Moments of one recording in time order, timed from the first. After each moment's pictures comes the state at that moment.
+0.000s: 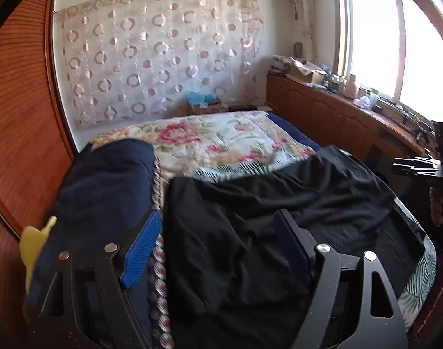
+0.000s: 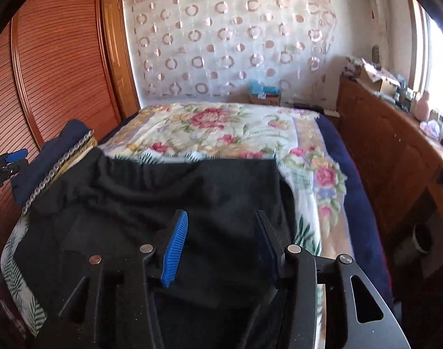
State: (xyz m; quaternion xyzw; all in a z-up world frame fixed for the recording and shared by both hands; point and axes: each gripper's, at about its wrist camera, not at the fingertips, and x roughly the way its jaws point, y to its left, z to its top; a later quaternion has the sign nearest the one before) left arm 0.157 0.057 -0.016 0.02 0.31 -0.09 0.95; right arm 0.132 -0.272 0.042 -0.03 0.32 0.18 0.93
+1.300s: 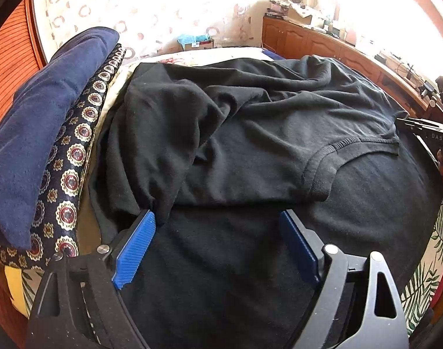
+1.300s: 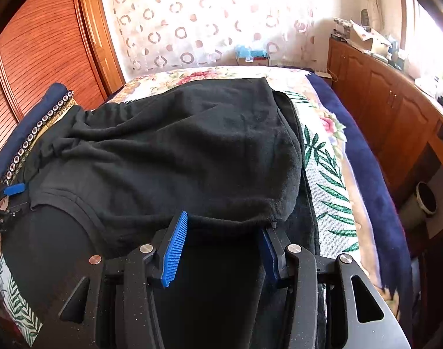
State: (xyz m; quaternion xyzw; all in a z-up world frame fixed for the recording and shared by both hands) left arm 0.142 0.032 -0.125 0.04 0.44 -0.09 0.89; right arm 0.116 -0.317 0.022 -0.01 0.38 0.15 0.91
